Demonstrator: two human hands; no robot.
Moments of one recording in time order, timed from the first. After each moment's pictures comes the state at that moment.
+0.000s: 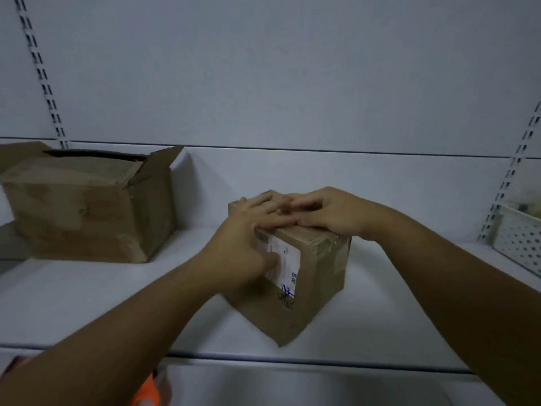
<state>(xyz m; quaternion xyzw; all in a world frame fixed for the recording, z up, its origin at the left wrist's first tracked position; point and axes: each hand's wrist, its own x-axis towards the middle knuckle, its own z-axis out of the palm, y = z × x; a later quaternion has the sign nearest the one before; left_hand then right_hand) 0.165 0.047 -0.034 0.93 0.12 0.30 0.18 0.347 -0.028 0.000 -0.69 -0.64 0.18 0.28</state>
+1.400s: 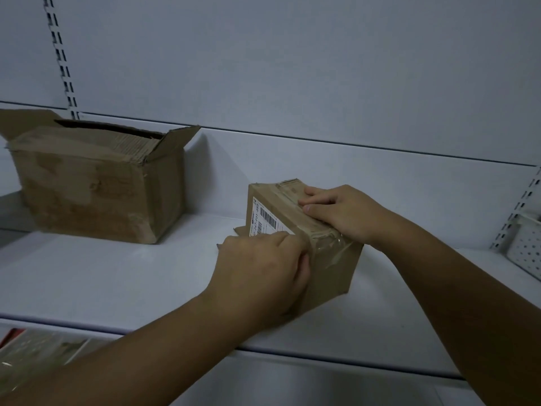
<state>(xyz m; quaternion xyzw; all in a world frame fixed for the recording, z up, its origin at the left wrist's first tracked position) 0.147 0.004 -0.061 0.87 0.17 0.45 -0.08 0.335 -0.019 -0.014 -0.73 -0.59 0.12 0.32</state>
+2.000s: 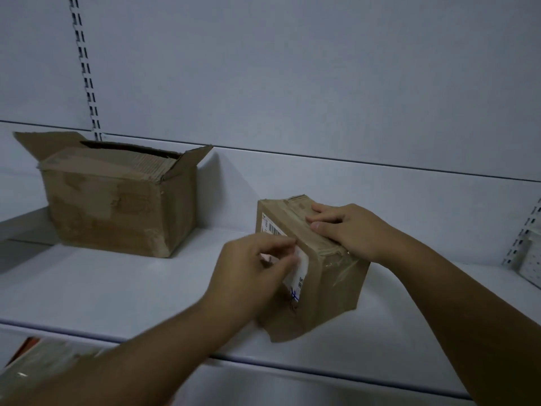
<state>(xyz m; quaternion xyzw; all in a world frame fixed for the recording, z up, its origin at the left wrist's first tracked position) 0.141 0.030 -0.067 0.80 0.22 0.48 0.30 0.332 -0.023 -0.012 -0.74 -0.60 0.10 0.29</state>
